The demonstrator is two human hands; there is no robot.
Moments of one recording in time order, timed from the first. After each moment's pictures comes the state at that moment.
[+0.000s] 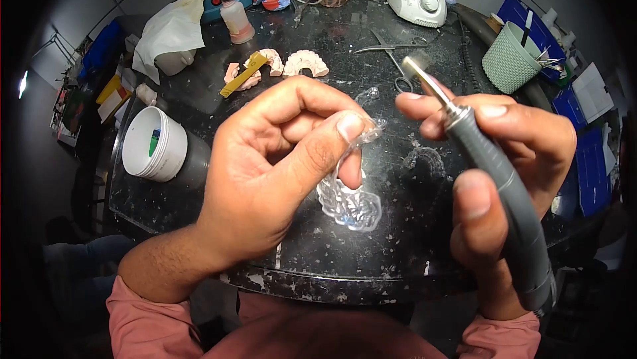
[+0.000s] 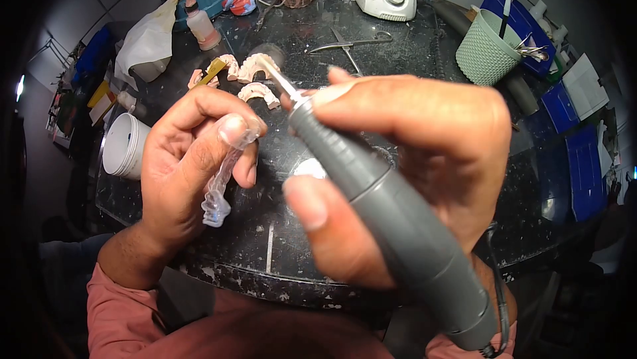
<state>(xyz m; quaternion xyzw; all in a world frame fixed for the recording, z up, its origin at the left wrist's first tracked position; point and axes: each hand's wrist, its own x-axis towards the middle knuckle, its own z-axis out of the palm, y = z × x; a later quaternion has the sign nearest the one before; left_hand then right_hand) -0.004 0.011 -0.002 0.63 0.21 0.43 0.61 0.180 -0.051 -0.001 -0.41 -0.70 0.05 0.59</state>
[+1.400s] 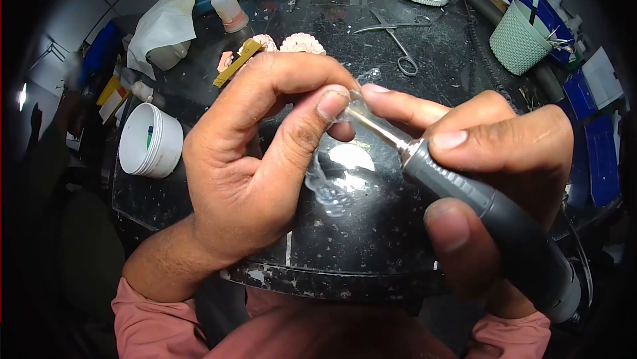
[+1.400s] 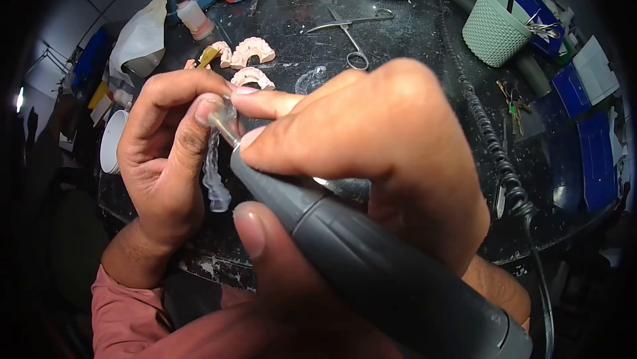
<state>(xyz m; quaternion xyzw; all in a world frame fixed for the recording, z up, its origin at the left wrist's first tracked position) -0.004 0.019 -0.012 0.77 0.19 0.48 0.38 0.127 -0.071 0.013 -0.43 -0.48 0.27 0.71</state>
